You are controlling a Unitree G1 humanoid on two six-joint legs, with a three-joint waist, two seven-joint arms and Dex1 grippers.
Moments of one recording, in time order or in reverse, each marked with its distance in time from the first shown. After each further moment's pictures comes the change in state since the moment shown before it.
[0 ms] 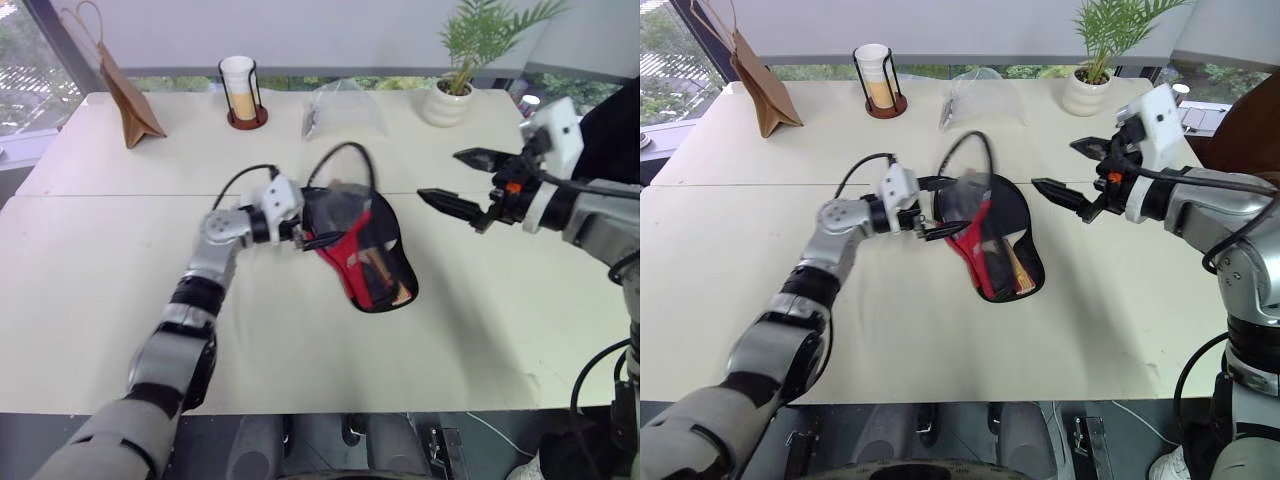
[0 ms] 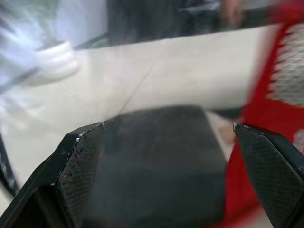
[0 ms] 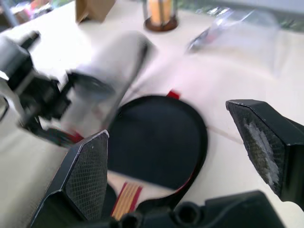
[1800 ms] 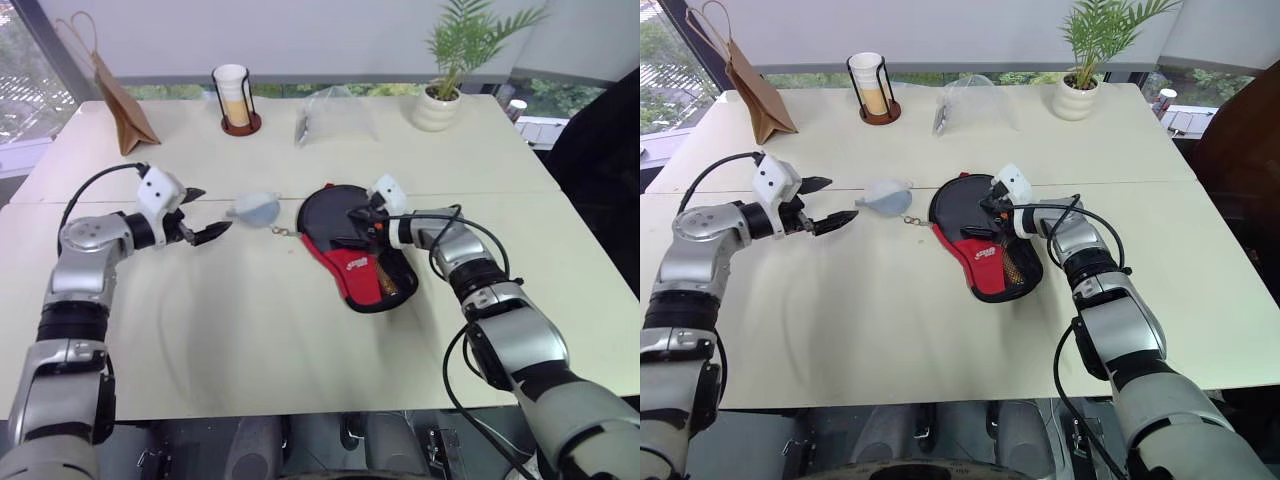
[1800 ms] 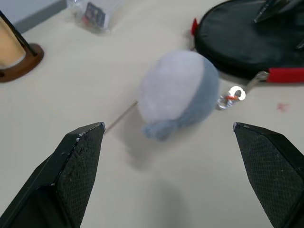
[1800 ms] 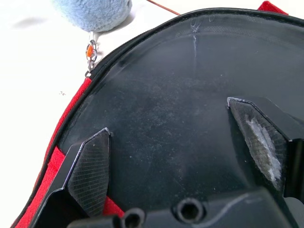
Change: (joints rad) left arm 0.245 0.472 0.162 -0.326 -0.068 0.368 0.052; right arm -0.395 0.565 0.436 1.375 -0.578 -0.897 0.343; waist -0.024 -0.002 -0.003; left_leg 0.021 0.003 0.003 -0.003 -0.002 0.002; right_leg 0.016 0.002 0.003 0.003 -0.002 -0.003
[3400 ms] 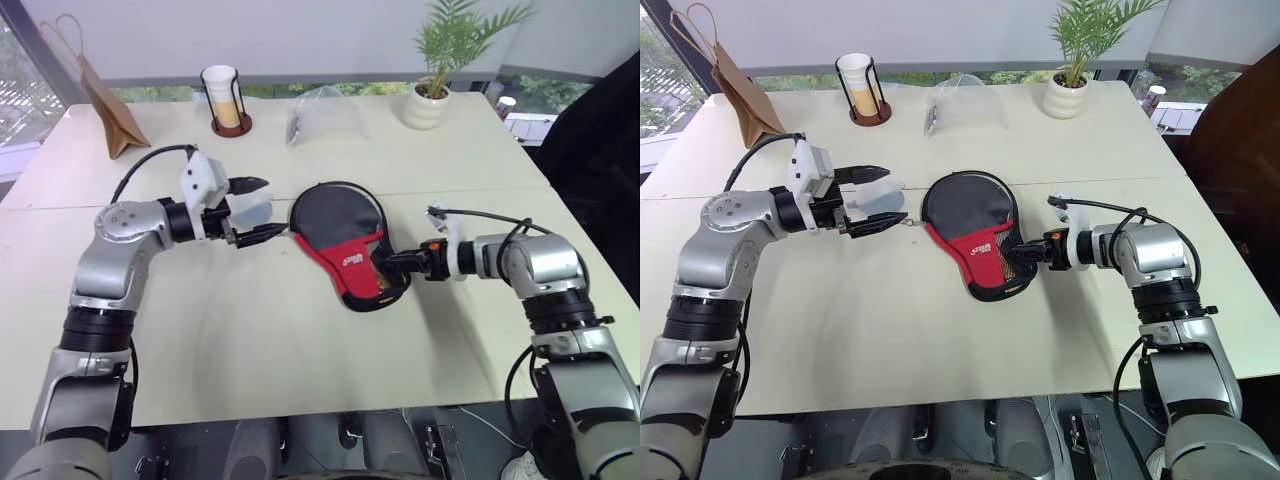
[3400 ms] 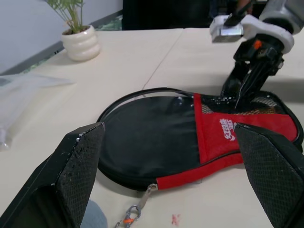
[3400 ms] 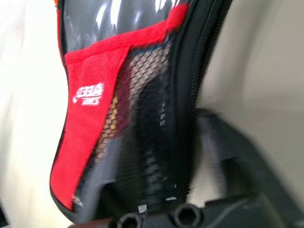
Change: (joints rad) left arm 0.091 -0.051 -0.033 -0.521 -0.186 0.253 -0.065; right arm 0.279 -0.279 -0.114 -0.696 0.329 1.051 -0.011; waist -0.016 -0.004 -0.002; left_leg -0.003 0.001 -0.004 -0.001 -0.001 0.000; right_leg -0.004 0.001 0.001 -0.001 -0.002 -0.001
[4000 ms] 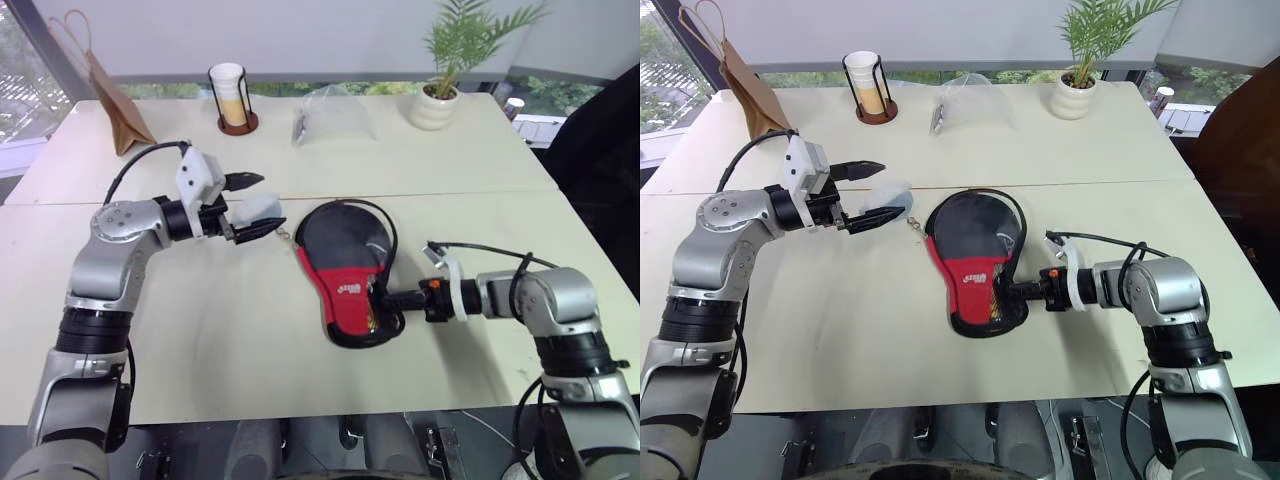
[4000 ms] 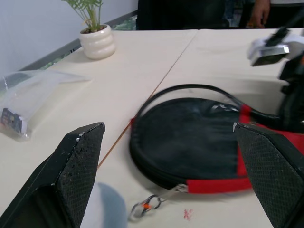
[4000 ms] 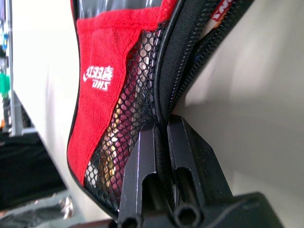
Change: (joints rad) left arm 0.005 0.004 0.007 -0.016 -0.020 0.013 0.041; right arm 0.267 -0.013 -0.114 -0.400 0.206 0.332 -0.047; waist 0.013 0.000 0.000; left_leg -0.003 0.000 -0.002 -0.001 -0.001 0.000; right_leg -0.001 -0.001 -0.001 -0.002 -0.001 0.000
